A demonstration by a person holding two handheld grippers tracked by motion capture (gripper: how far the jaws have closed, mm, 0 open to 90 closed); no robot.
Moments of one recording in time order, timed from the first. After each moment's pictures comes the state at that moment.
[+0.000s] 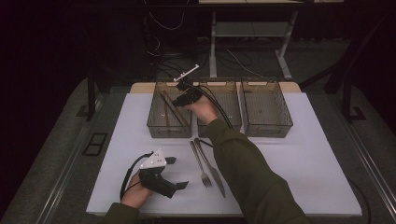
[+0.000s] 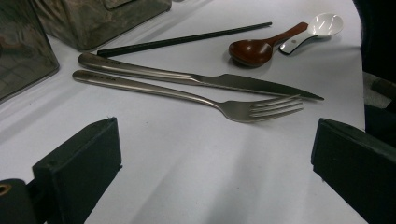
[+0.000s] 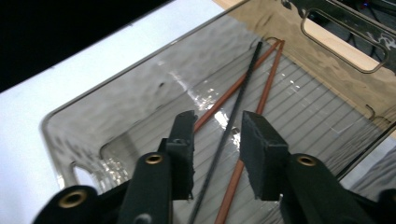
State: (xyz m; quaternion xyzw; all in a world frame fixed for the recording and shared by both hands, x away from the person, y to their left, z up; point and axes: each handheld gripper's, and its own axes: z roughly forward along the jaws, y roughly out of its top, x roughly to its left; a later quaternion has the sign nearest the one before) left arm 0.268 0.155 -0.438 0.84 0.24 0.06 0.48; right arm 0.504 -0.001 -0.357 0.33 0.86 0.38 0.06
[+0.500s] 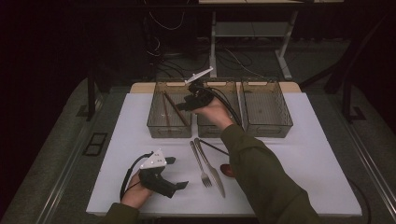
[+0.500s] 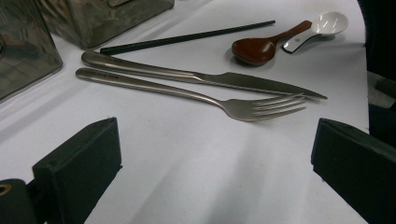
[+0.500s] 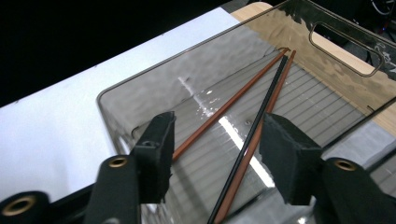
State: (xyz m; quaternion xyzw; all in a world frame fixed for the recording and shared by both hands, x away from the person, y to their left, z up) left arm 0.267 0.155 -0.438 0.84 0.25 0.06 0.48; right arm 0.477 -0.038 -0.346 0.29 0.86 0.42 0.05
